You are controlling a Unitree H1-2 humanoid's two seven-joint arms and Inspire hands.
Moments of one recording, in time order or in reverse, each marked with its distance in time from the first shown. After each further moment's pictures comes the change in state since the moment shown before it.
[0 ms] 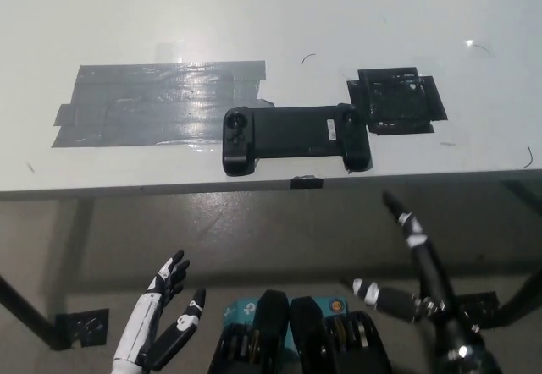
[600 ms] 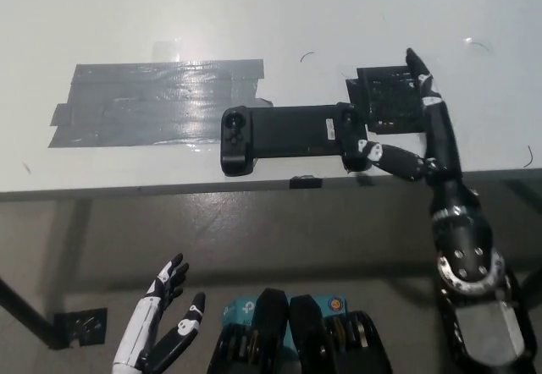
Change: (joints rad) left_arm 0.006 -0.007 0.004 0.000 -0.002 -0.007 0.000; right_arm -0.428 0.018 -0.118 0.323 0.002 0.072 -0.072
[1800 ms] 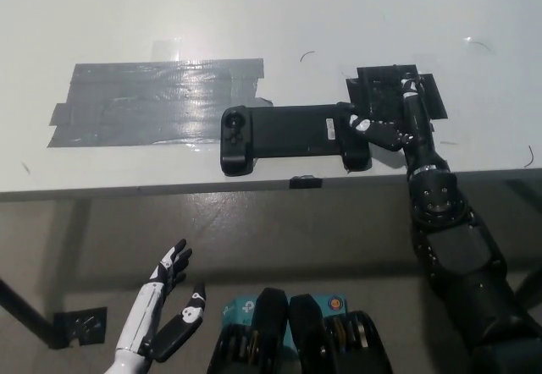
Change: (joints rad) left_arm -0.042 0.000 0.000 0.000 0.002 -0.002 0.000; right_arm -0.291 -0.017 -0.056 0.632 0.083 -0.038 -0.101
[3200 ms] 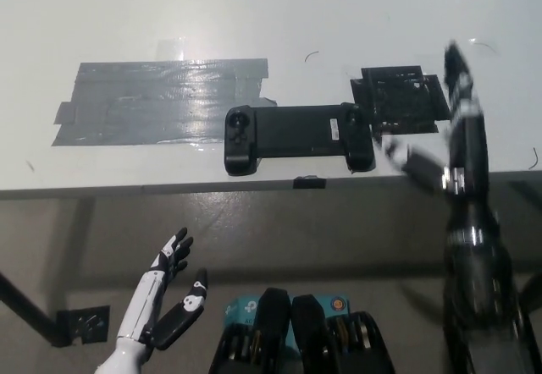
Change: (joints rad) left_arm -0.035 0.002 0.003 0.005 -0.002 0.003 -0.001; right_arm 0.542 0.015 0.113 -0.945 0.028 -0.047 0.043
